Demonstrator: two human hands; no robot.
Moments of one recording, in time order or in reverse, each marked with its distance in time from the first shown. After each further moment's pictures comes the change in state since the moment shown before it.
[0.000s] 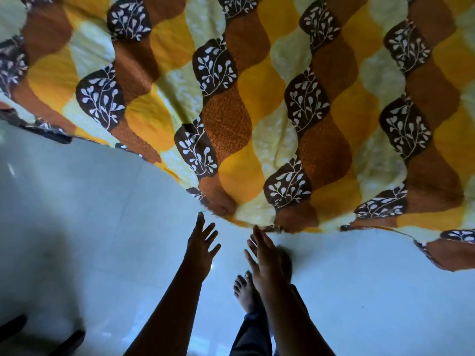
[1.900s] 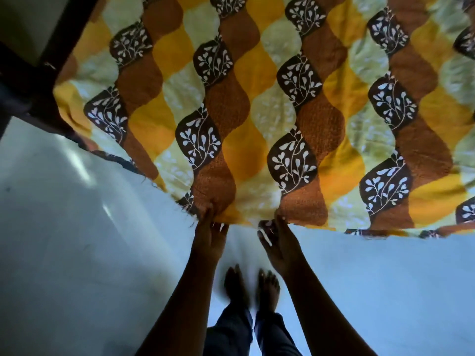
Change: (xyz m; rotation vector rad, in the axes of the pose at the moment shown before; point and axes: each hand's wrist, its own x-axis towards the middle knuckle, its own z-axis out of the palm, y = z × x) left_hand 0.079 0.342 -0.258 -0.194 -0.224 0.308; right_hand -0.129 0.078 0.442 0.563 -0.247 -0.099
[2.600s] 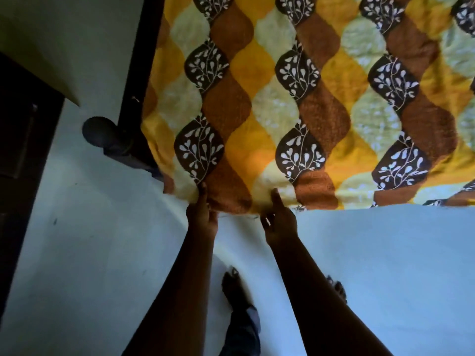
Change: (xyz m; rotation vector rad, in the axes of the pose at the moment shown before) left_hand 0.124 0.224 -0.081 0.134 -0.035 -0.001; right_hand 0.122 0.185 0.111 -0.141 0.255 -0.062
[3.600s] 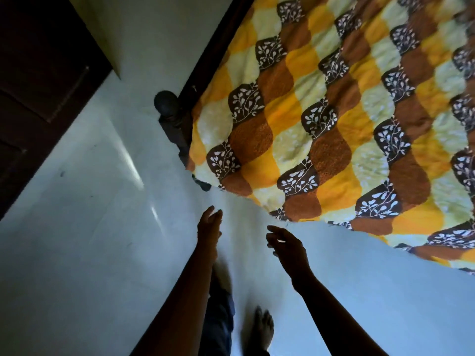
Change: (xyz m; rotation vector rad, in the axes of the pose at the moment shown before) left_hand -0.078 -0.028 -0.041 0.378 0.220 -0.078; right_hand -0.056 -0.005 -0.077 -1.186 -0.253 -0.379
